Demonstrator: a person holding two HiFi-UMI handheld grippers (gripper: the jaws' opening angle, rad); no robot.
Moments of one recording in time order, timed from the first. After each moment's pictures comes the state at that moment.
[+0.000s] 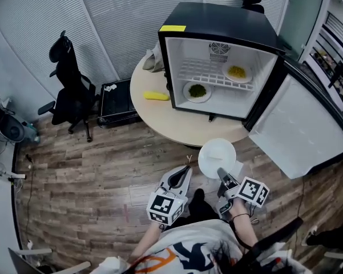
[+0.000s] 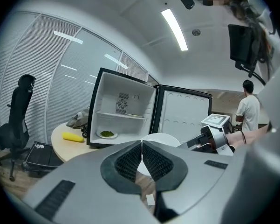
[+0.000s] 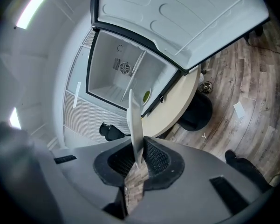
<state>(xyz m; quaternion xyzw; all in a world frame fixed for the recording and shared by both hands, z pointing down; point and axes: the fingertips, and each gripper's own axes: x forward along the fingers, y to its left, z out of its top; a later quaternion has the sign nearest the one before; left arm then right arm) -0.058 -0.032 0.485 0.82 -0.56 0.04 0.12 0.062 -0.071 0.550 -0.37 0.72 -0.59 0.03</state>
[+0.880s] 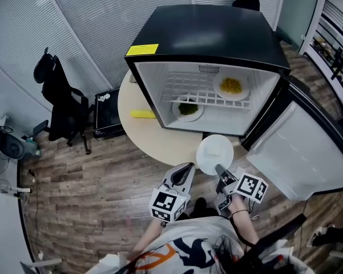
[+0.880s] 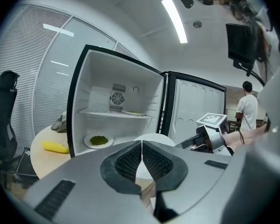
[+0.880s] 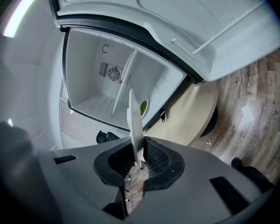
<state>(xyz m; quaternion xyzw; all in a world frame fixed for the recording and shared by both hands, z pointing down) -0.040 -0.173 0.495 0.83 -0.53 0.08 0.13 0.057 -0.203 0.566 -0.36 0.70 -0.61 0.05</state>
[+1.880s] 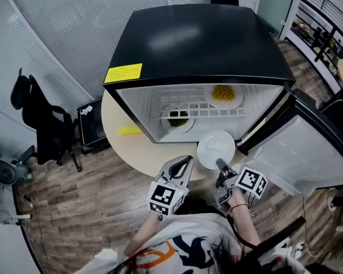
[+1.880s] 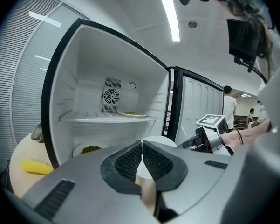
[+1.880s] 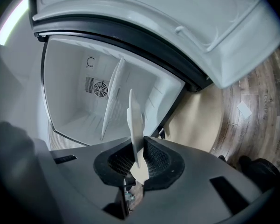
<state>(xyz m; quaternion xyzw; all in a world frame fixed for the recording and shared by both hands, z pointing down) -0.057 -0.257 0.496 0.88 -0.45 0.10 0.11 0.057 -0.267 0.579 -0.44 0.64 -0.62 0.11</state>
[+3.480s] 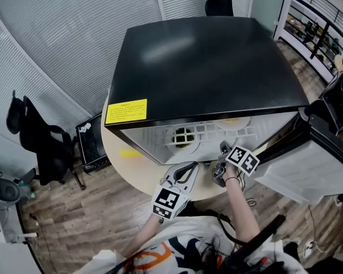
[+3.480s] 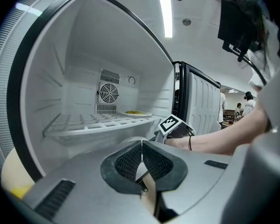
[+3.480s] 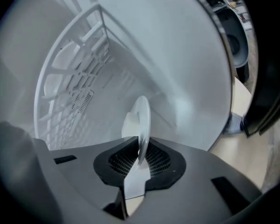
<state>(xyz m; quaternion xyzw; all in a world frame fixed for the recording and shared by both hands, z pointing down) -0.069 -0.321 0.503 0.91 -0.38 0.13 0.10 0.063 -0.427 0.638 -0.60 0.60 -0.53 0.06</state>
